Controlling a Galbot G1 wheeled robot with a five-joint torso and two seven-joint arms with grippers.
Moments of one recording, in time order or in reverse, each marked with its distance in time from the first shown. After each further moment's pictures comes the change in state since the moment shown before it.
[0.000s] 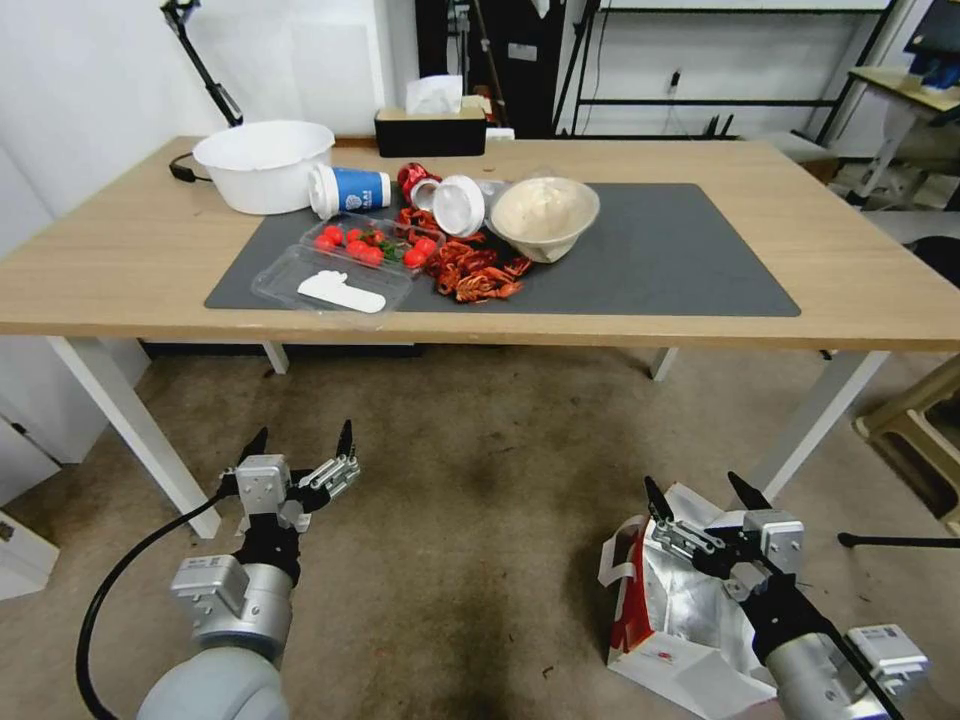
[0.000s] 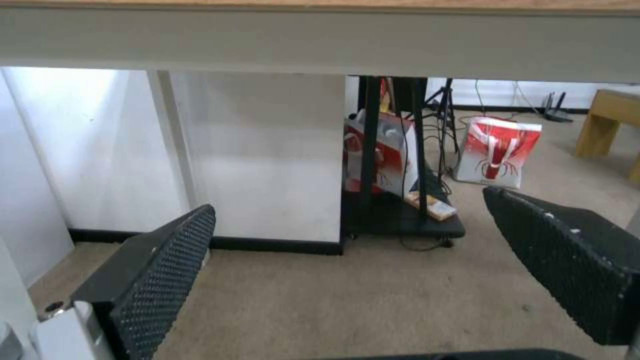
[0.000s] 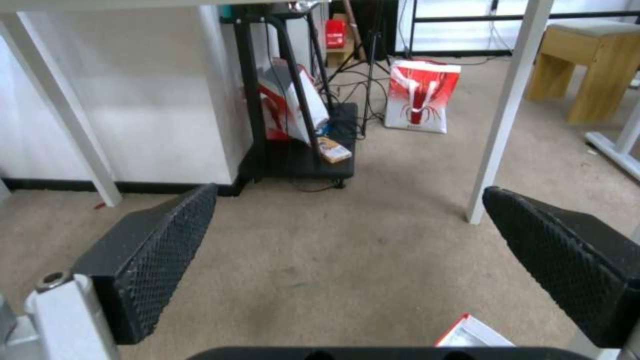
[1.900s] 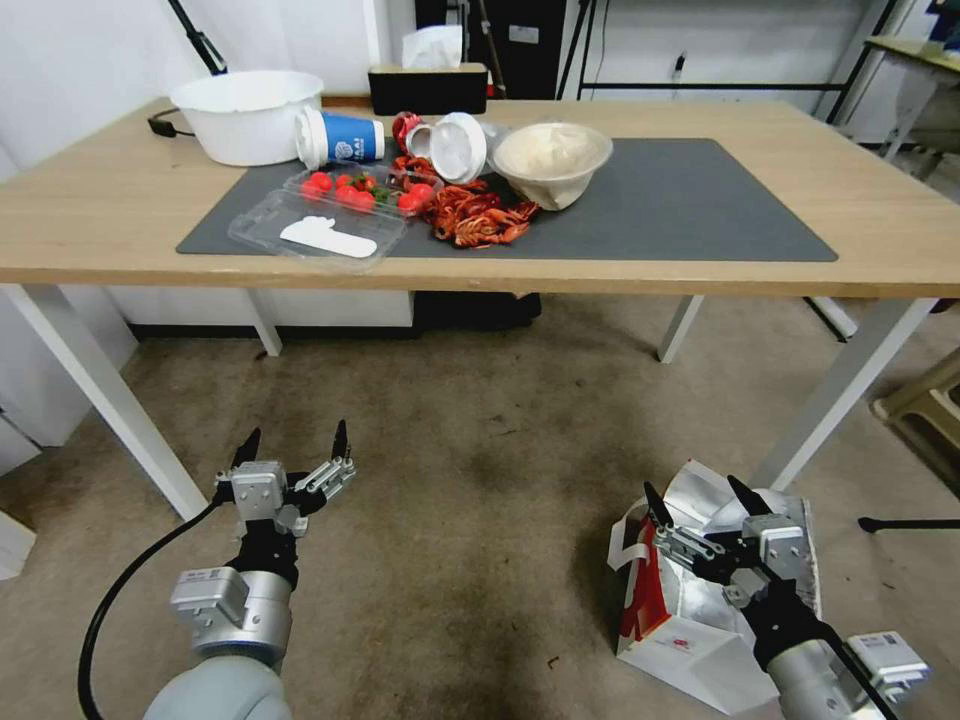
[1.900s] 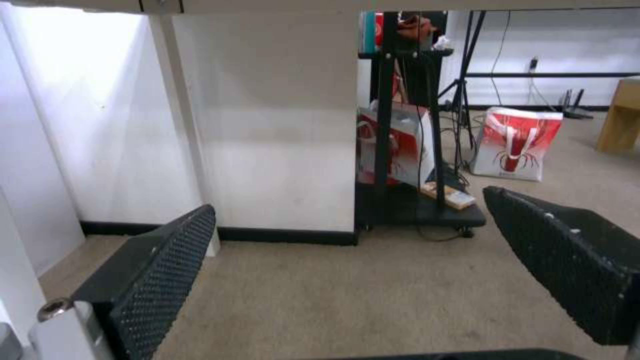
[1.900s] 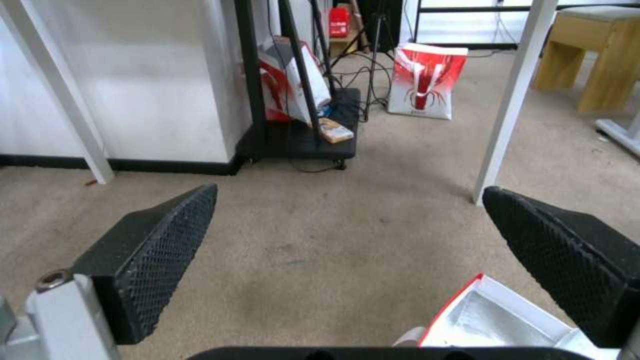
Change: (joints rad) left arm 0.017 -0.016 -0.002 0.014 0.053 -0.058 -0.005; right arm -0.008 -0.004 0.002 -0.010 -0.014 0.019 -0.012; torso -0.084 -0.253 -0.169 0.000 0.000
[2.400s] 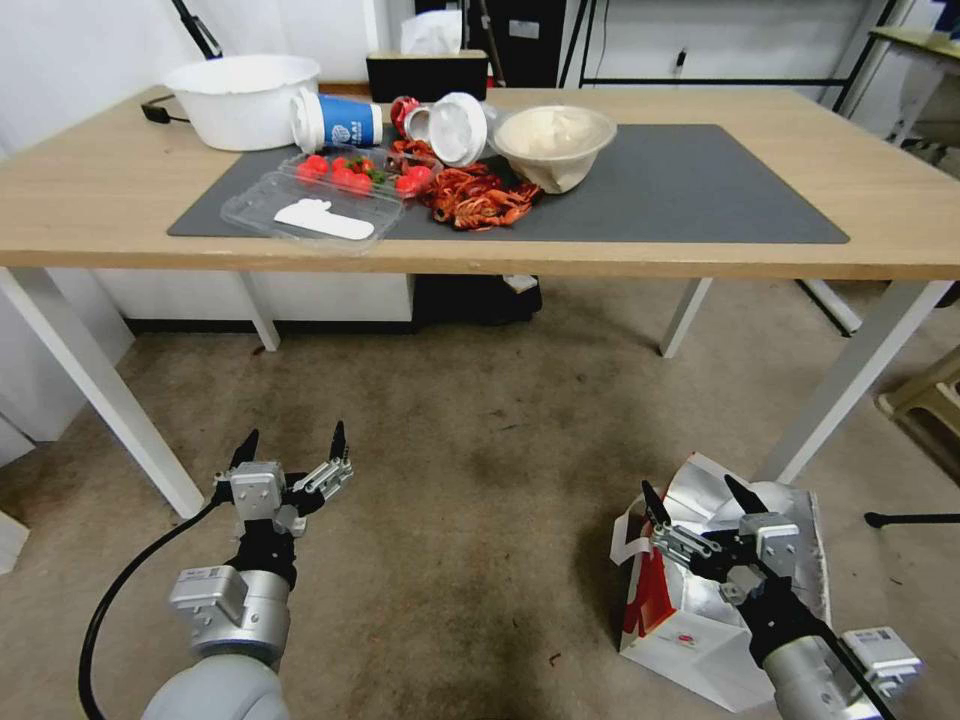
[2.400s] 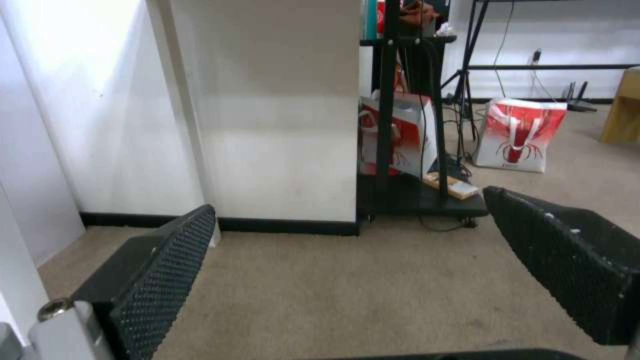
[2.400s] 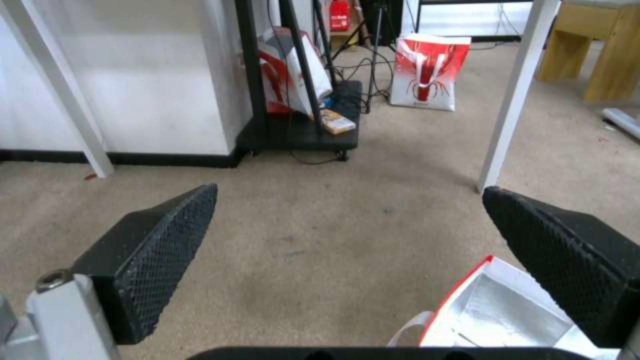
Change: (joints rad) left arm 0.001 0.000 -0.001 0.004 0.000 0.007 -0.001; right arm 0.006 0.007 -0.003 -0.008 0.000 -0.004 -0.007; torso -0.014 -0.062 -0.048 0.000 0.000
